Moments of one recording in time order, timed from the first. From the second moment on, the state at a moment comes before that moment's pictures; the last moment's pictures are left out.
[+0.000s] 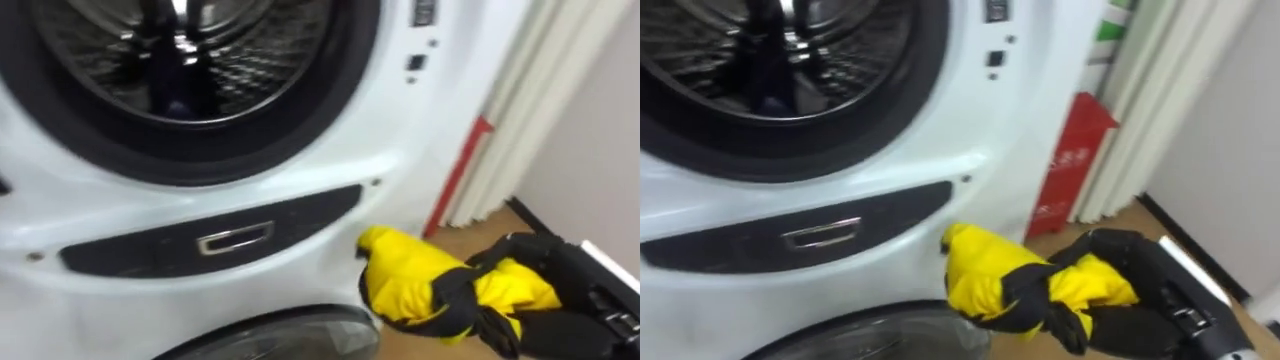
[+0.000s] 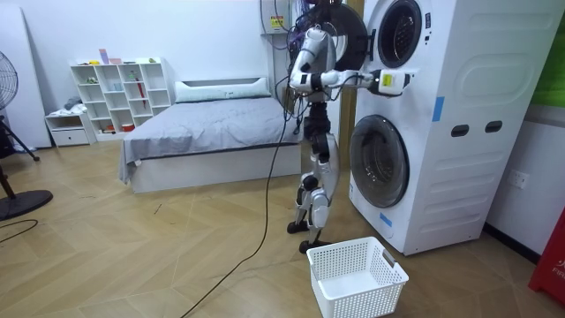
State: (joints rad) left arm 0.19 0.29 0.11 1.17 0.03 0.02 0.10; right arm 0.39 -0.41 -0.33 -0.38 0.35 0.10 0.52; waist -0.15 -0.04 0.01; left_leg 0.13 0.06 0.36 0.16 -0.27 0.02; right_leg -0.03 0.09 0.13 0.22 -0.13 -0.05
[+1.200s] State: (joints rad) left arm -0.06 0.22 -0.24 1.17 -0.19 0.01 0.07; right arm 0.09 -0.39 -0.23 0.59 0.31 0.04 0.04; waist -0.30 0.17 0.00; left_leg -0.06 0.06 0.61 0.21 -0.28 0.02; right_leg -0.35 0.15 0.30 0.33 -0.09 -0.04
